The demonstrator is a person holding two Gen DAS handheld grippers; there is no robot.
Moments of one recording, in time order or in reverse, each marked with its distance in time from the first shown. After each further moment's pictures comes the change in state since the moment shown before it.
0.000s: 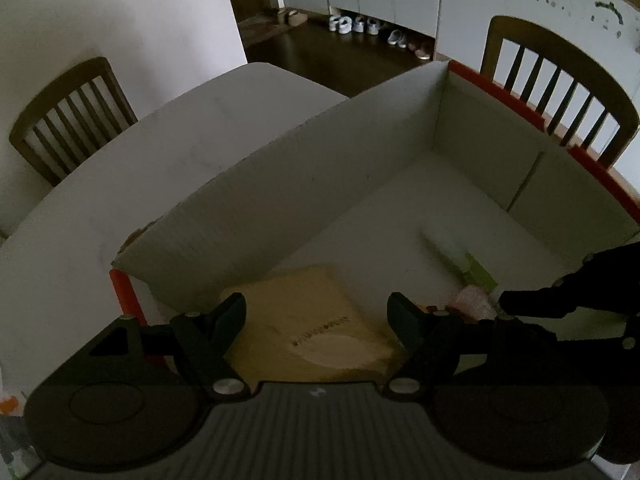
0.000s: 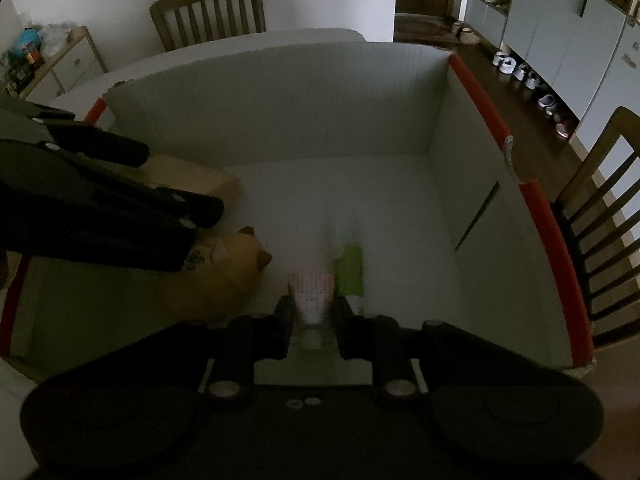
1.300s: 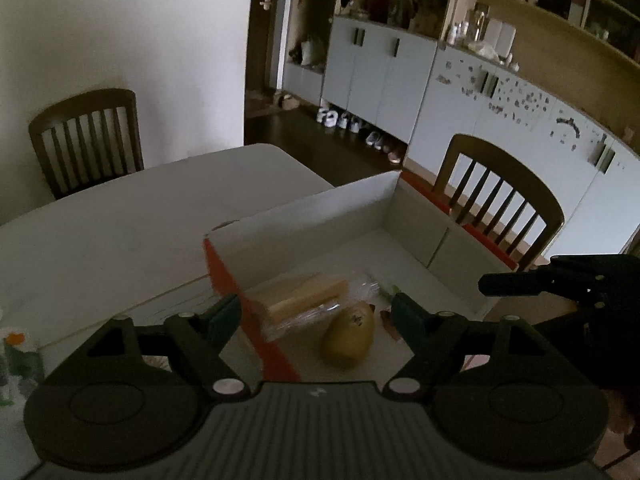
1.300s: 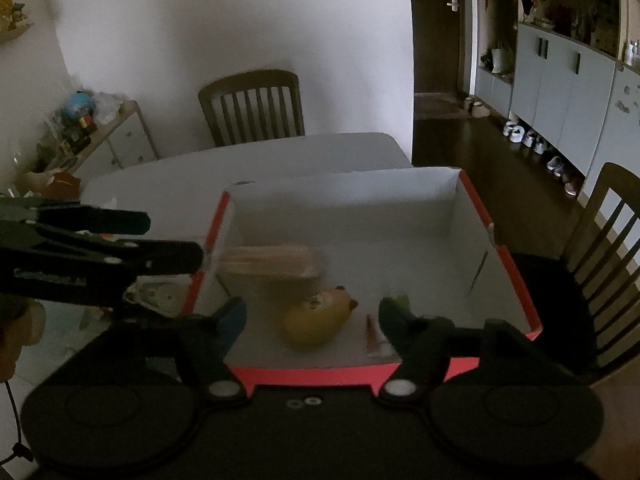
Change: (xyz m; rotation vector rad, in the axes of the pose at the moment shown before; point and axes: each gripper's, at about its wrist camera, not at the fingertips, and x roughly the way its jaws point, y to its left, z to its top) left arm -0.146 0.058 -0.071 -0.166 -0.287 -0.152; right arm -0.120 0.038 -0.021 0.002 -0.265 0.079
